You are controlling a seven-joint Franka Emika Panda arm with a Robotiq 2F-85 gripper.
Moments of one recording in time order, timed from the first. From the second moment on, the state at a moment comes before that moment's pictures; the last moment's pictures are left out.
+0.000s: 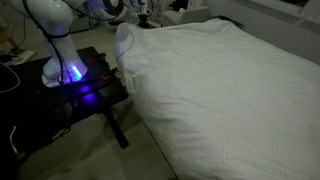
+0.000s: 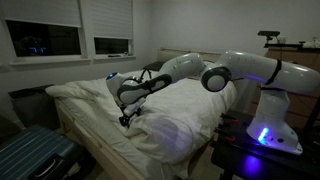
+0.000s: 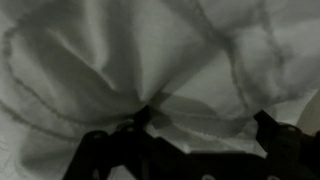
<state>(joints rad) 0.49 1.38 -0.10 -0.61 -0.12 1.72 0.59</state>
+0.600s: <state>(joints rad) 0.42 1.42 -0.11 -0.60 -0.12 1.58 0.68</state>
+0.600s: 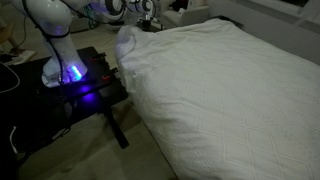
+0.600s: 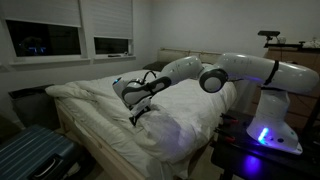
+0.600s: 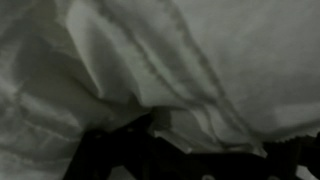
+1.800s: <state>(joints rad) 0.46 1.46 -0.07 -0.42 -0.12 1.56 0.56</state>
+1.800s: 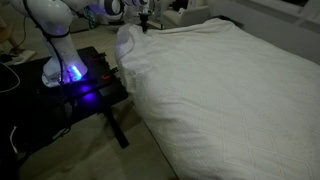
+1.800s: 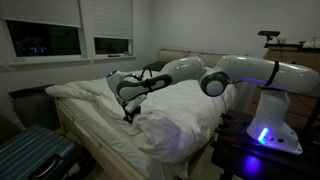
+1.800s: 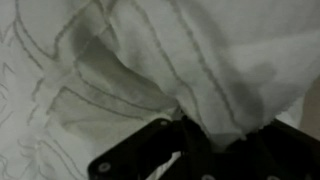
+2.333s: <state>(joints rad) 0.56 1.44 -0.07 -0.37 -0.19 1.67 0.35</state>
